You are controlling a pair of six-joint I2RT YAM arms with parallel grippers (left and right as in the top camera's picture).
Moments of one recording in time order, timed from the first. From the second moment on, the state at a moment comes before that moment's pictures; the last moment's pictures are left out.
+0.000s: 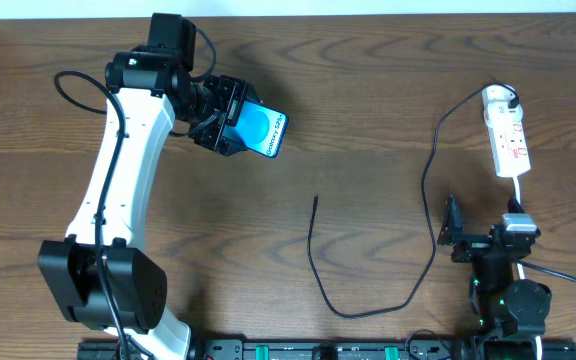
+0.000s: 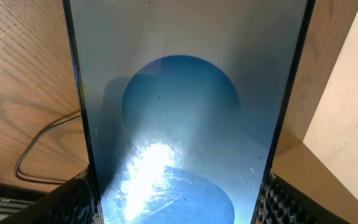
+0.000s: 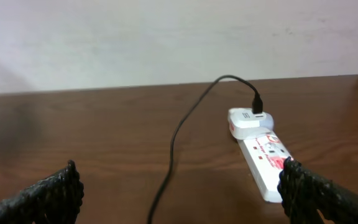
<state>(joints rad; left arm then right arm) -0.11 1.78 1.71 -1.21 0.55 -1.27 0.00 0.01 0.01 -0.04 0.00 0.10</state>
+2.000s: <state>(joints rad) -0.37 1.78 1.70 -1.13 0.35 -1.55 0.25 1.45 0.76 0.33 -1.03 0.85</state>
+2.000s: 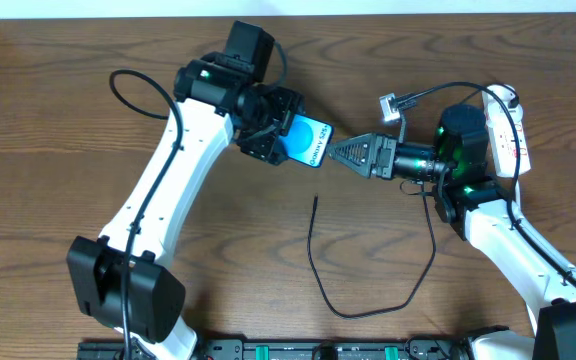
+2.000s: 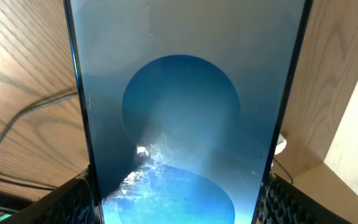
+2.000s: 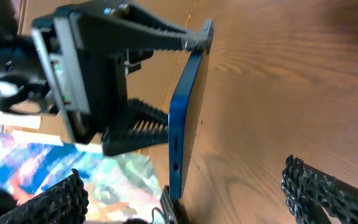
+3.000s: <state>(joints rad) -0.57 1.78 1.70 -1.06 0.26 -1.63 0.26 1.45 0.76 0.25 -0.87 0.86</state>
